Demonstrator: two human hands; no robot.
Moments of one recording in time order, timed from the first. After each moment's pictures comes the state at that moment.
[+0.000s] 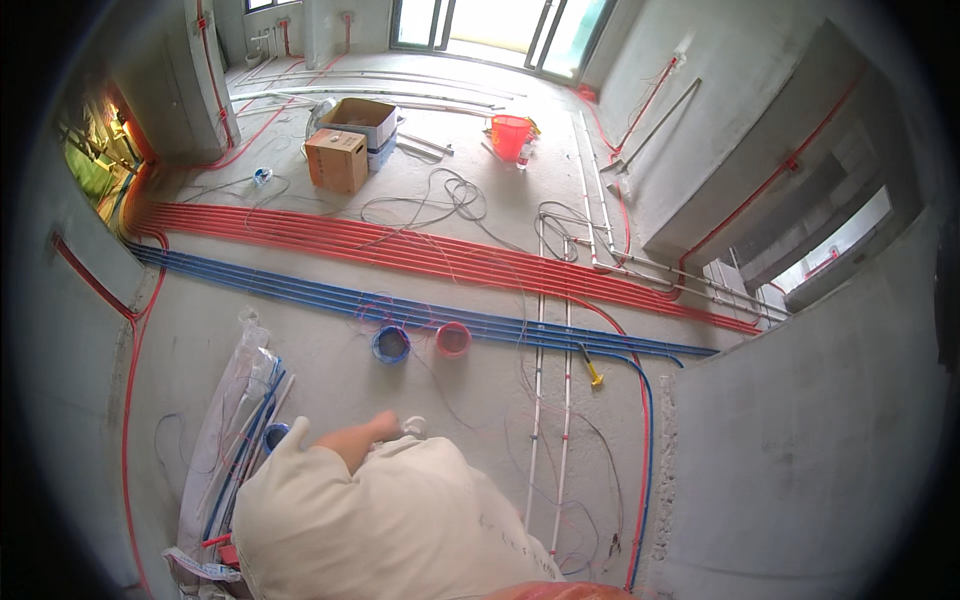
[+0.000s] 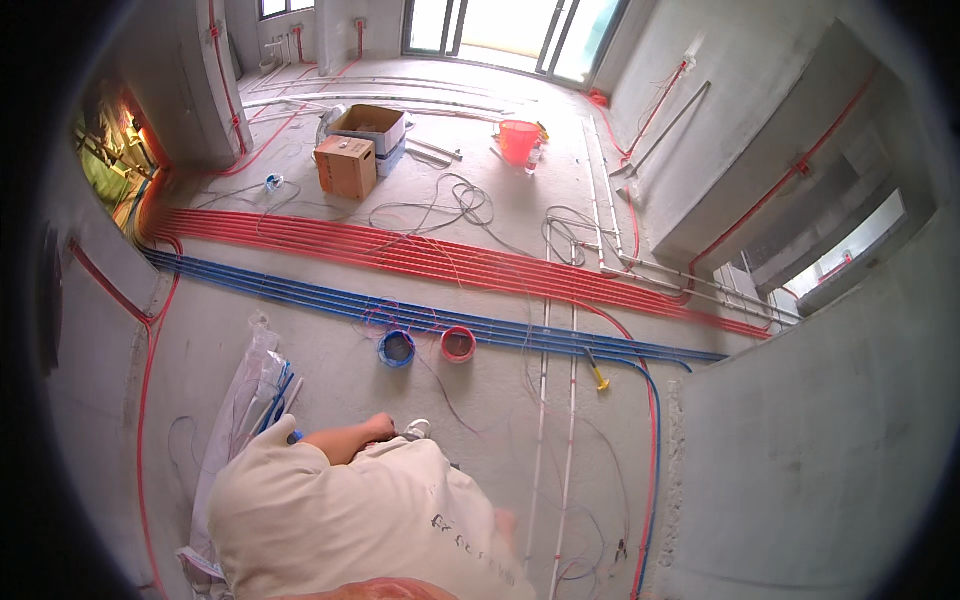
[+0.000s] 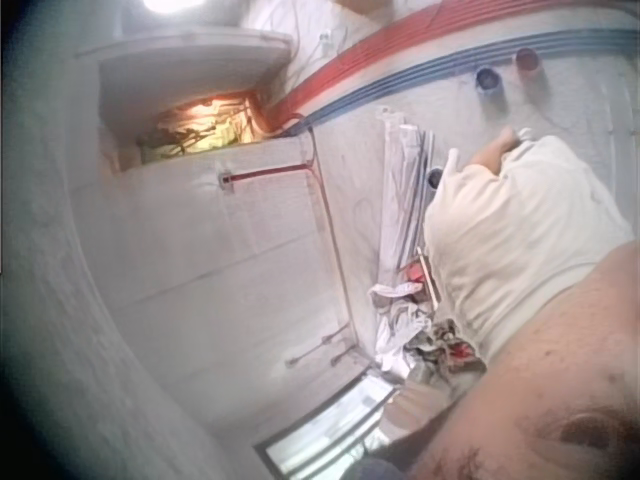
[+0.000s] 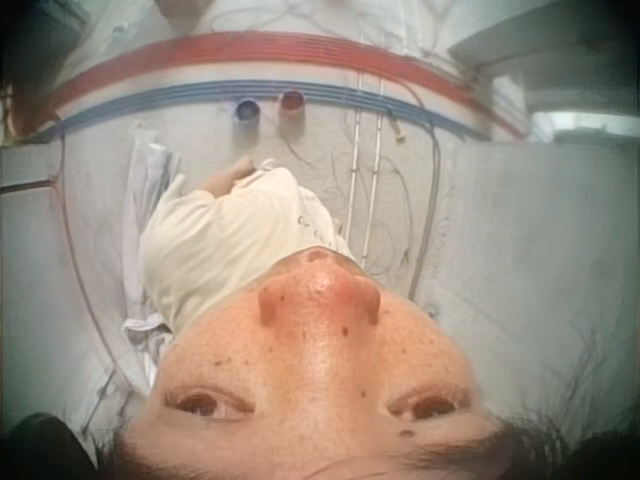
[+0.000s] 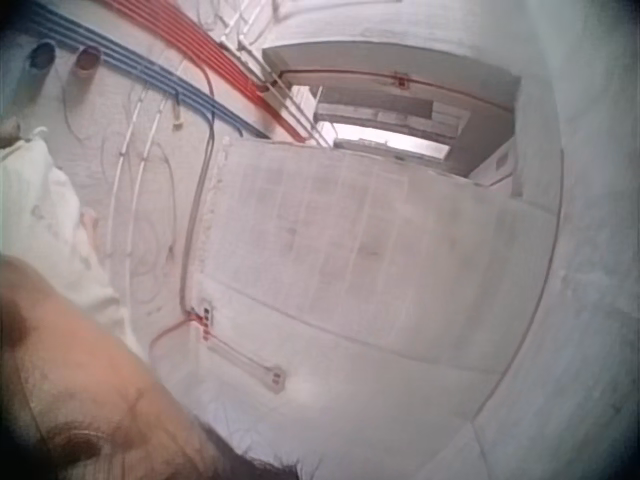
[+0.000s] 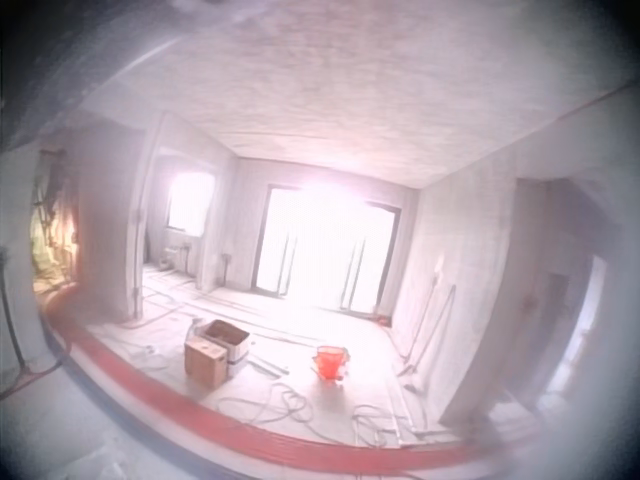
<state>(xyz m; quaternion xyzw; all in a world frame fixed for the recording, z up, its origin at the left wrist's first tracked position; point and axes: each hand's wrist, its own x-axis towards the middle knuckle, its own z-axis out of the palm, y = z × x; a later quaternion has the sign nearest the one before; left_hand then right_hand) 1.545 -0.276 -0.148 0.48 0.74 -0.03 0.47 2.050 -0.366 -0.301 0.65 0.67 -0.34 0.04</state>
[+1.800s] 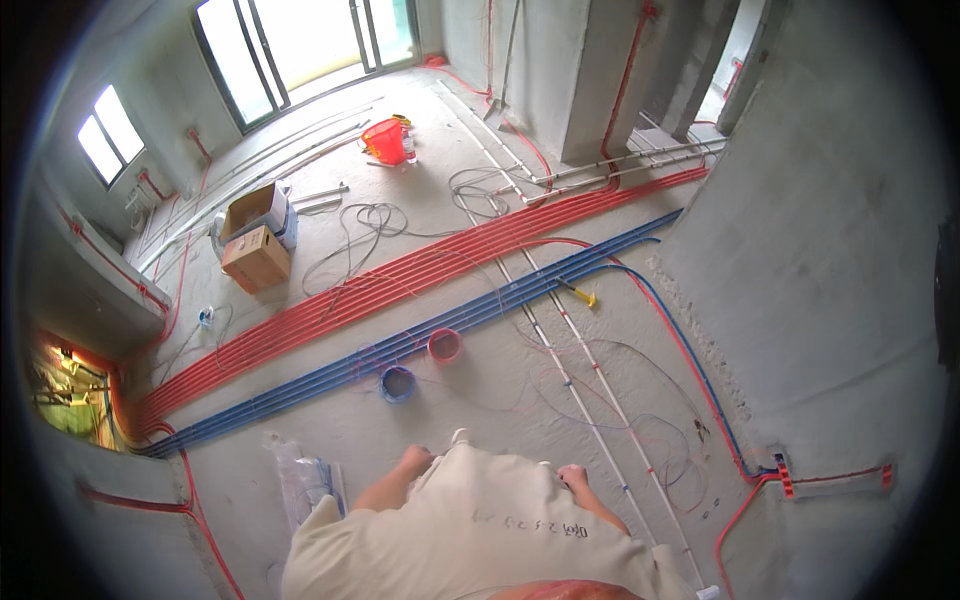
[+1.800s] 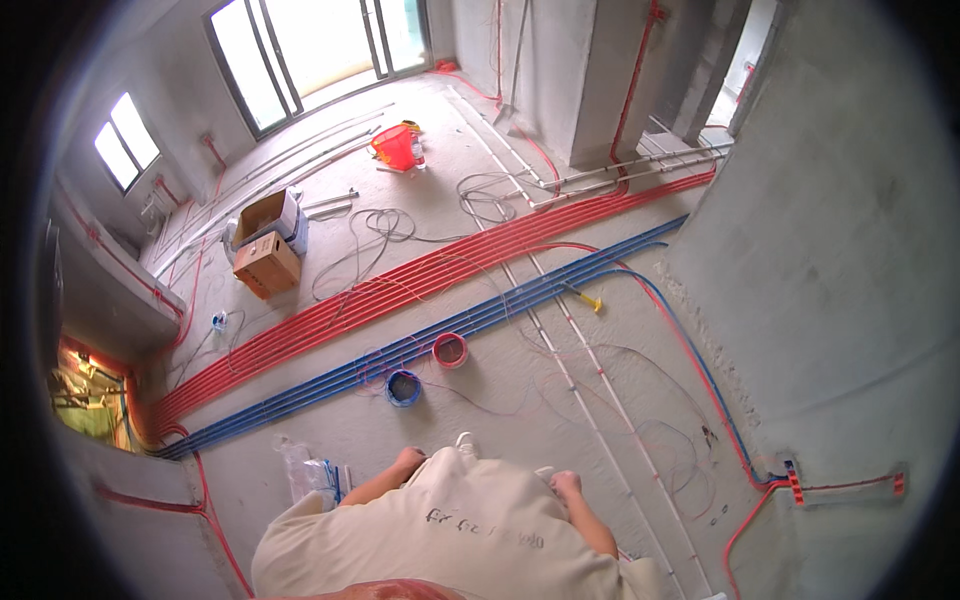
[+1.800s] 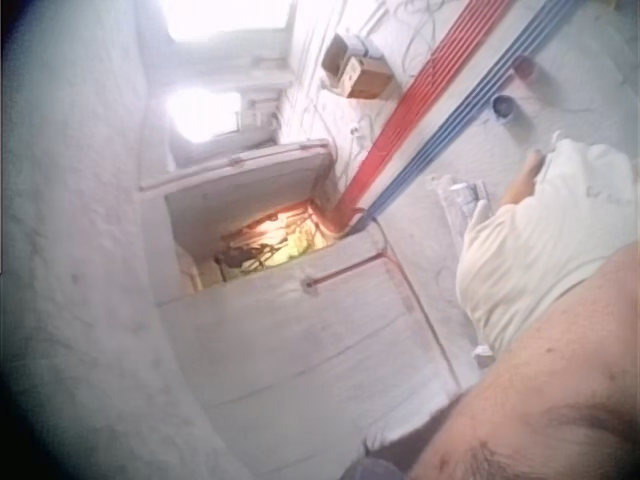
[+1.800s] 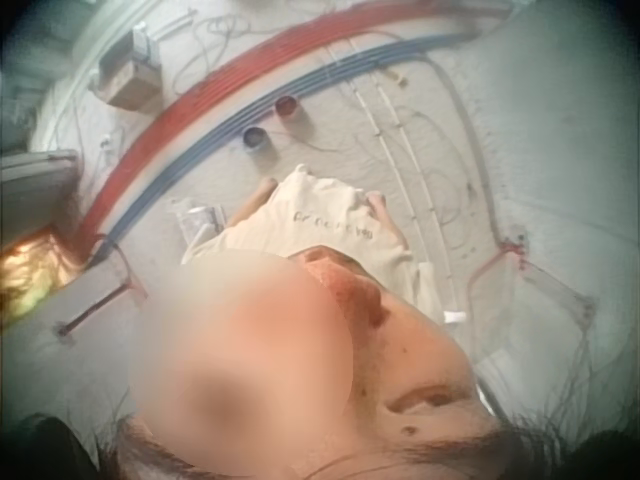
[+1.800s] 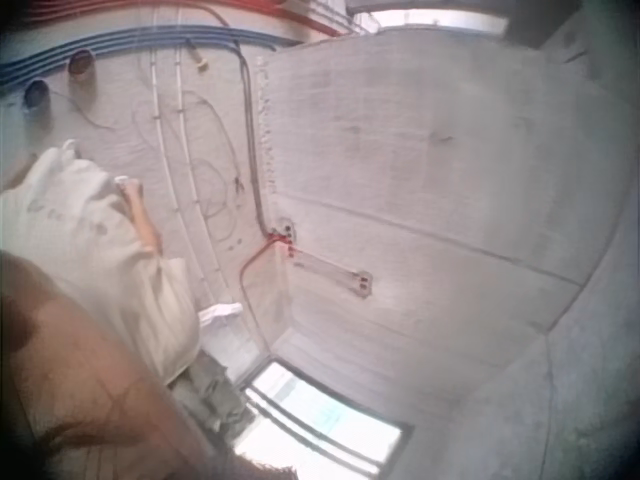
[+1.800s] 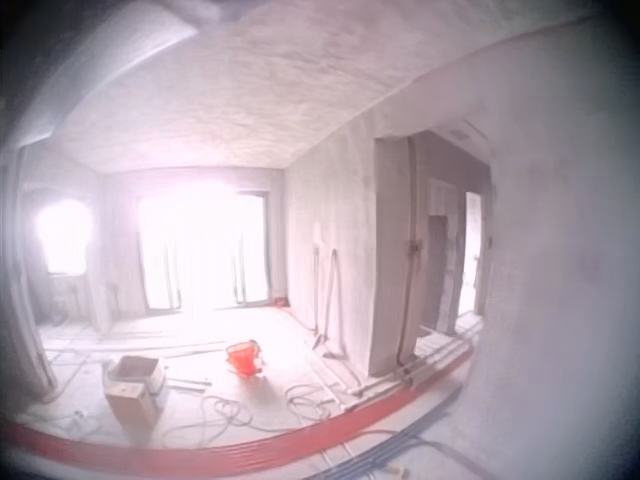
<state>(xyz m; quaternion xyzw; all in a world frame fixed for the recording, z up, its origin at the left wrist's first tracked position) 1.531 -0.264 -0.117 0.45 0.74 -0.03 0.50 1.974 -0.373 -0.128 0.80 0.20 -0.52 -0.22</state>
